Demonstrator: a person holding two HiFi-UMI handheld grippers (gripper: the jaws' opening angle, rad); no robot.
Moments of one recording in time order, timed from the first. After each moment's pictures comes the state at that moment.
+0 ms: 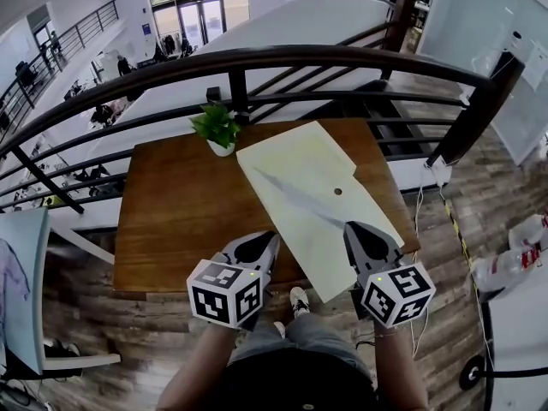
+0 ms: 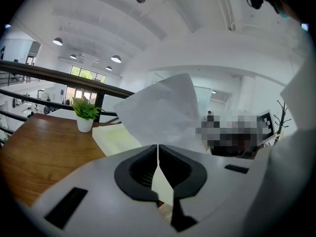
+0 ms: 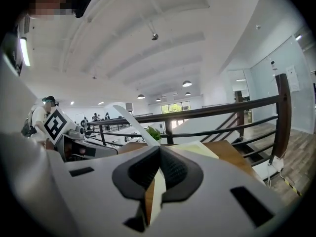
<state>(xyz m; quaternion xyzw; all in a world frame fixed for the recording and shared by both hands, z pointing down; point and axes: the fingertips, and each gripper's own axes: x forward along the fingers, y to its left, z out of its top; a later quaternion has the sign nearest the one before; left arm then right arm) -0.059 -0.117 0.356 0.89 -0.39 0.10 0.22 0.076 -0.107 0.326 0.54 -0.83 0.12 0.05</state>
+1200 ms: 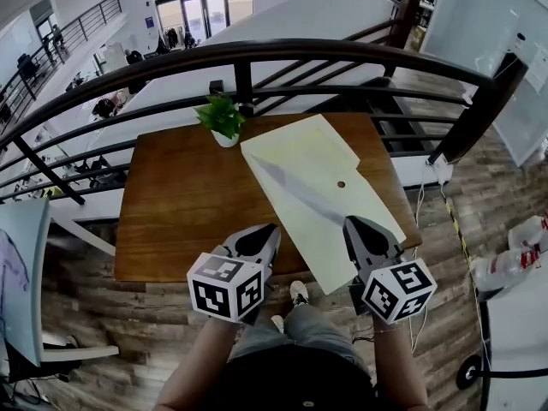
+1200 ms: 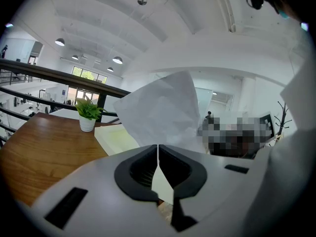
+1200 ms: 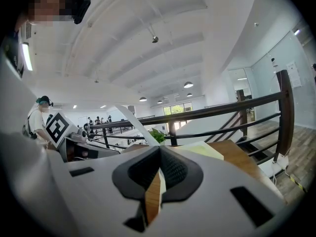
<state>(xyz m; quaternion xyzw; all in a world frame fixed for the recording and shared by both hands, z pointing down) -0.067 -0.109 0.354 0.89 -0.40 0.09 0.22 0.064 -0.098 0.323 0.52 -0.84 0.12 0.03</state>
